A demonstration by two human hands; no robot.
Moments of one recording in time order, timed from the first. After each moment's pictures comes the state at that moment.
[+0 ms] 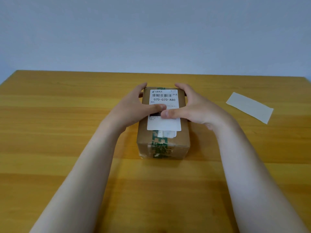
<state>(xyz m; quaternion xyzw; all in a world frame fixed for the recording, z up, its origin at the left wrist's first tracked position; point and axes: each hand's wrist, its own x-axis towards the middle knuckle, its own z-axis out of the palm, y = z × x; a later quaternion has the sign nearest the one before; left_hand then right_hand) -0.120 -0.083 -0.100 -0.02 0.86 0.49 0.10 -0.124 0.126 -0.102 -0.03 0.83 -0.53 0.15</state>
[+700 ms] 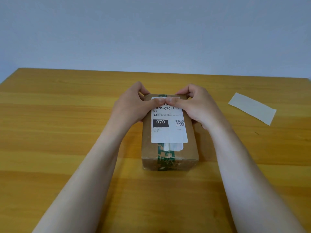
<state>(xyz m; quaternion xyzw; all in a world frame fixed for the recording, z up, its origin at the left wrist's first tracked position) -0.125 -0.081 -0.109 -0.05 0.90 0.44 0.01 -0.133 0.117 -0.118 0.04 0.85 -0.53 0.02</state>
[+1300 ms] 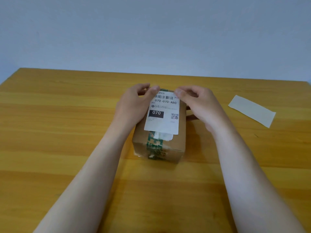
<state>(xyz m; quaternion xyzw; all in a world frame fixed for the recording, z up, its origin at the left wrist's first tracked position) -0.127 -0.078 -0.111 -0.06 0.87 0.49 -0.03 -0.128 0.121 -0.107 0.04 0.81 -0.58 0.03</state>
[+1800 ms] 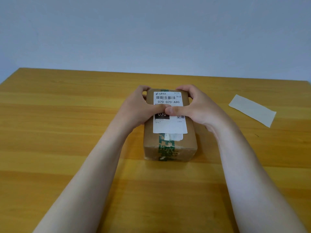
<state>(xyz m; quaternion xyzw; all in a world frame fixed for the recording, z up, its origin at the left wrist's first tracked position) -0.123 -0.074 -0.107 -0.05 0.85 0.52 0.06 -0.132 0.124 -0.115 -0.02 0.81 -0.57 0.09</state>
